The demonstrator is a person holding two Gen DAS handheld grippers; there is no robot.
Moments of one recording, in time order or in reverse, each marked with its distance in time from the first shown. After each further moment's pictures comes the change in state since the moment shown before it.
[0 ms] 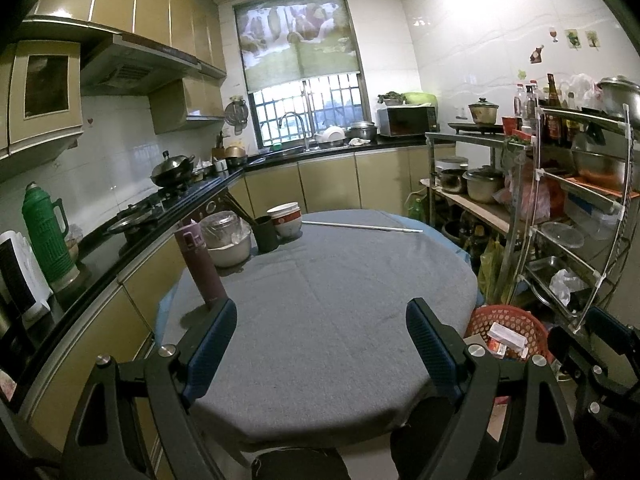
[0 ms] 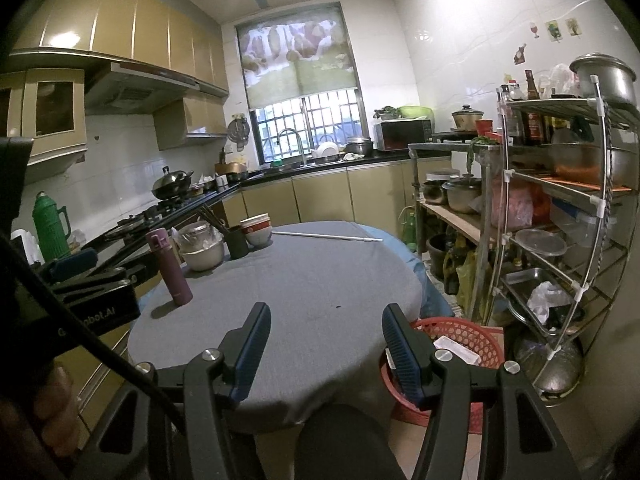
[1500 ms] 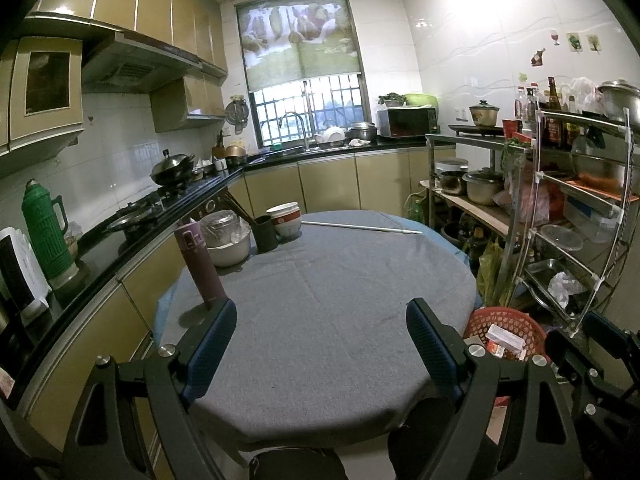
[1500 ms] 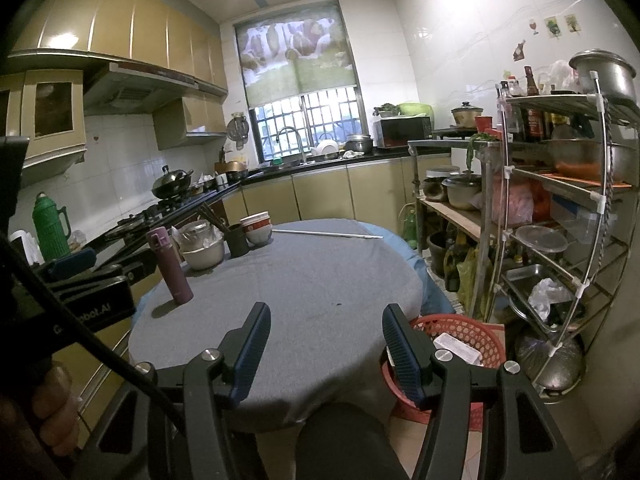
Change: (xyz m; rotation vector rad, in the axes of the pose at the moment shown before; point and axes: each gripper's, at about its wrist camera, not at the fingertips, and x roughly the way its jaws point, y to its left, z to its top) left arm -0.004 -0.007 0.000 -0.007 -0.005 0.005; right arm 0.001 -0.001 -0.004 0.006 0.005 0.002
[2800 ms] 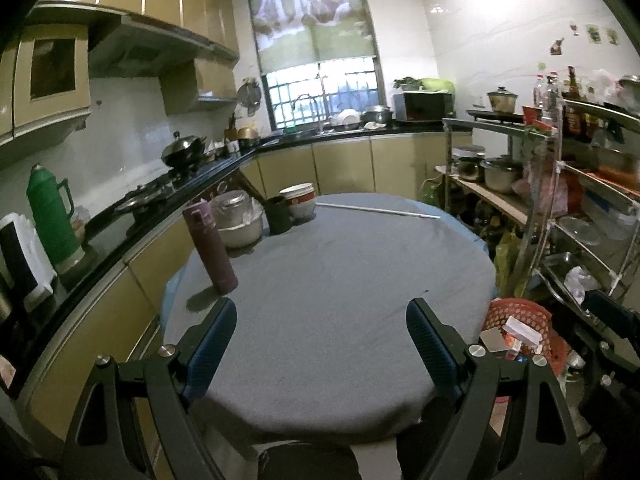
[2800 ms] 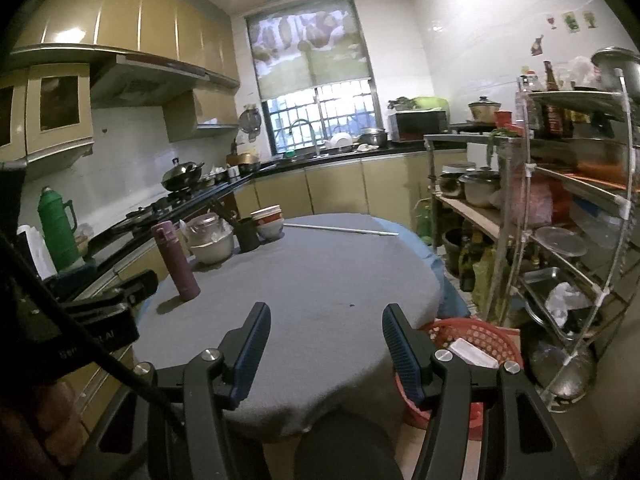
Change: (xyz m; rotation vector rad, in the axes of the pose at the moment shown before) left arm 0.030 0.017 -0.007 -0.039 0.072 0.046; right arm 0.038 0.004 0.013 -0.018 0.033 0.070
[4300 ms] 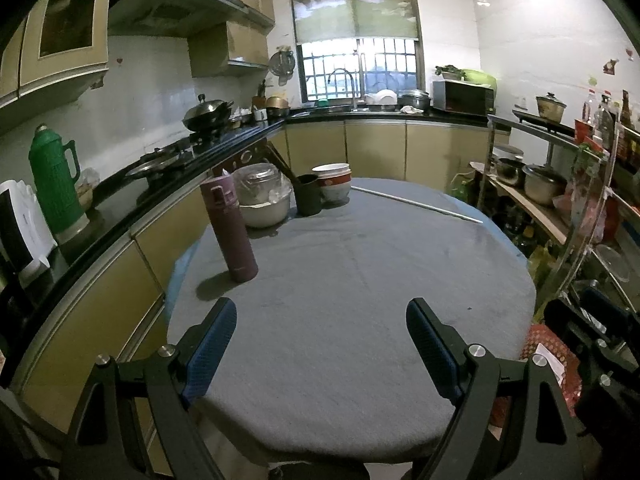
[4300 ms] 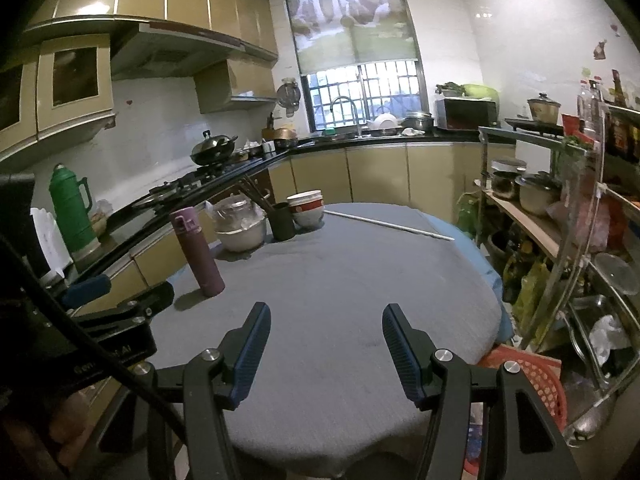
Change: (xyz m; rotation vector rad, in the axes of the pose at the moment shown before) left arm 0.076 0.044 0.025 -0.106 0.090 0.061; right arm 0.099 0.045 0.044 -0.085 0.083 0.106
